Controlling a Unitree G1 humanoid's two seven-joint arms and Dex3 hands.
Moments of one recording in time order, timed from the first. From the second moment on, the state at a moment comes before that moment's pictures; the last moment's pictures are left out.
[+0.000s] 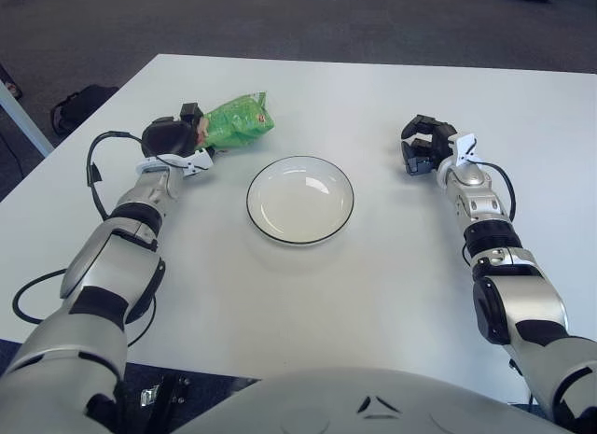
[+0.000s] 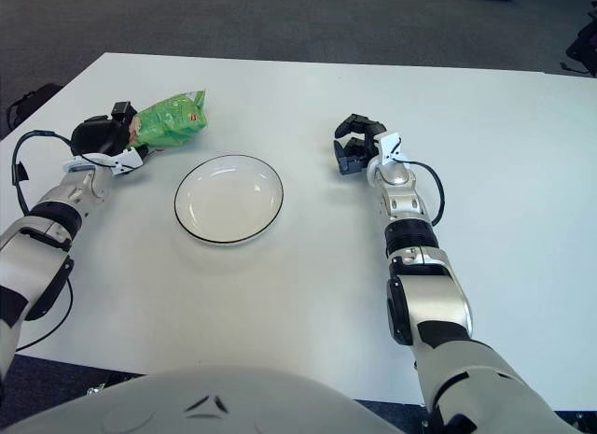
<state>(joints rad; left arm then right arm) -0.81 0.51 -0.48 1.28 0.69 -0.23 0.62 -0.64 -0.26 -0.06 0.78 0.02 0.02 0.10</state>
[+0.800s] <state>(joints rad) -0.78 0.50 -0.50 1.14 0.71 -0.26 0.66 -0.63 -0.24 -0.04 0.83 -0.05 -0.12 -0.06</state>
